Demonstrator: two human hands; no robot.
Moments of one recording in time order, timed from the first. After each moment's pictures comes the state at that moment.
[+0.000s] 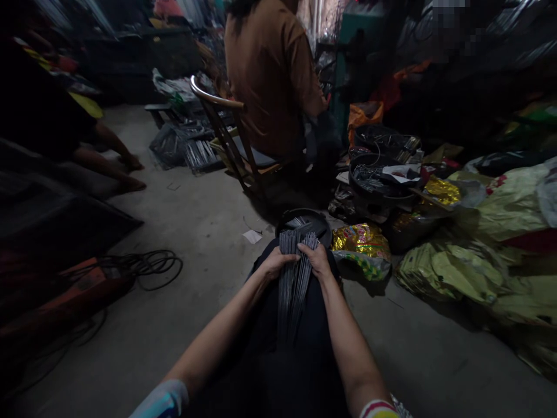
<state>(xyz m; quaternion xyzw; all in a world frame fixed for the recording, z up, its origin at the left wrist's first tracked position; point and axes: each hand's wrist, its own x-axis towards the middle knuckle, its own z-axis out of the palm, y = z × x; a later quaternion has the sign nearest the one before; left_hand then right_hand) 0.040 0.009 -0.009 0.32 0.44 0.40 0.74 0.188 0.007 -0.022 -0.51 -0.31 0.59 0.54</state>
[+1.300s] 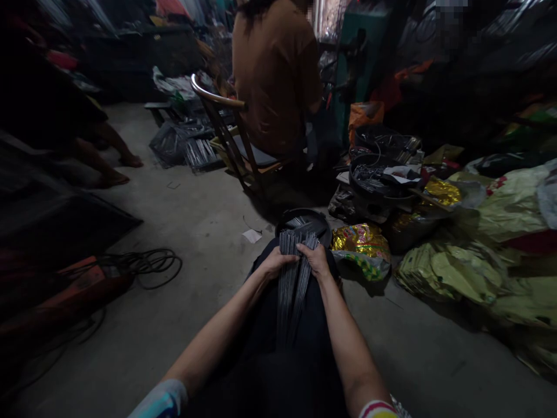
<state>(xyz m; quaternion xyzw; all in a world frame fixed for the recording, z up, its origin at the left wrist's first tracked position) 0.040 0.009 -0.013 0.34 0.44 0.39 0.73 0.188 0.010 -0.029 -0.51 -0.34 0.57 0.55</state>
